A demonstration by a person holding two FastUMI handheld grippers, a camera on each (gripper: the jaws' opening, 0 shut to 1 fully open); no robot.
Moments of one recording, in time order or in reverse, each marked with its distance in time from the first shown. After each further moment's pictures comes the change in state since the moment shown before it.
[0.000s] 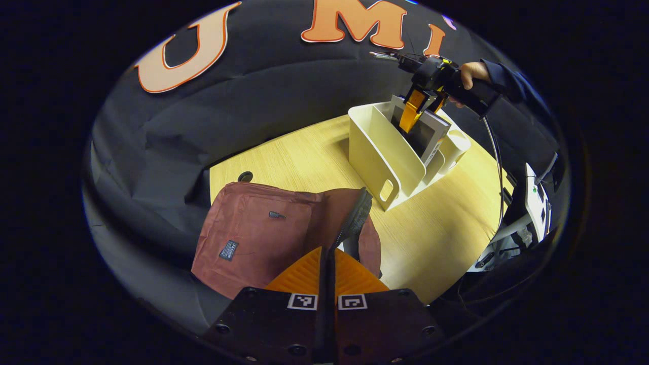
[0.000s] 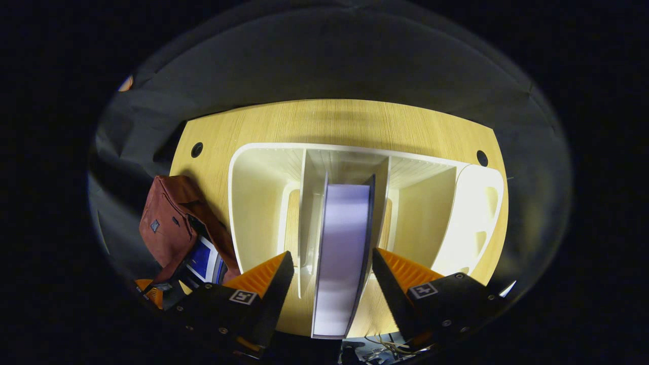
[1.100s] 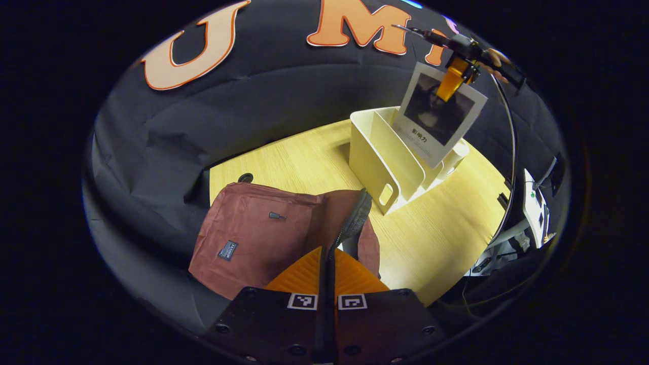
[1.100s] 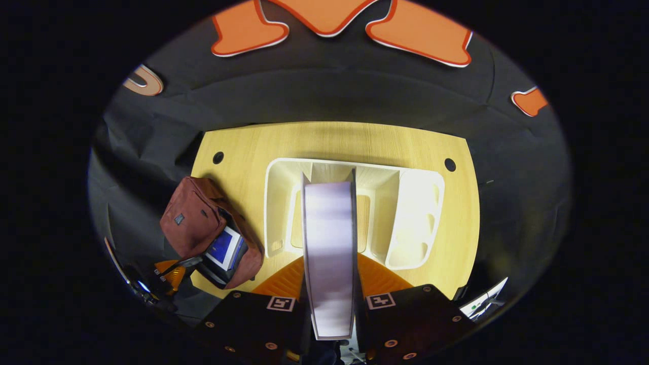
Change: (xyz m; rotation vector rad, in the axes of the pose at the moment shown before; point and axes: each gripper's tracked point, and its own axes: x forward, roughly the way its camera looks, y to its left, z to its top) left arm -0.005 0.002 0.002 -0.021 -0.036 -0.007; right arm -0.151 -0.005 -0.022 0.002 -0.093 -0.001
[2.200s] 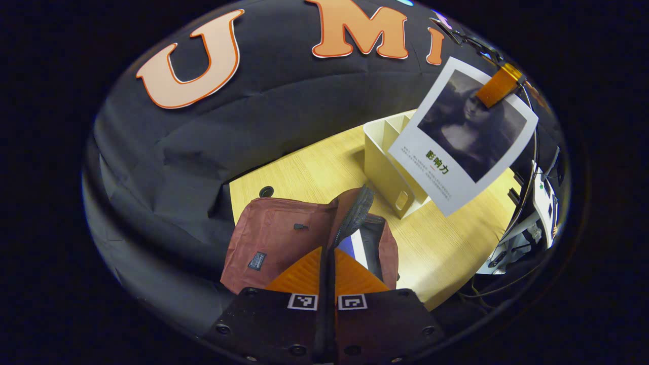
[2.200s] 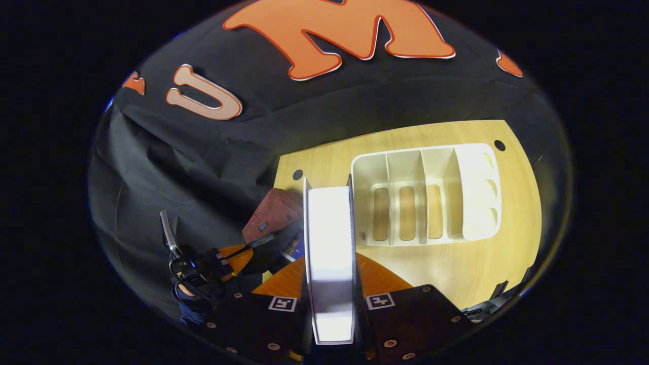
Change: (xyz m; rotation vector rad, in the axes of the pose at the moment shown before) left arm -0.026 0.034 0.028 0.071 -0.020 0.095; right arm -0.052 0.099 -0.059 0.133 -0.165 0.430
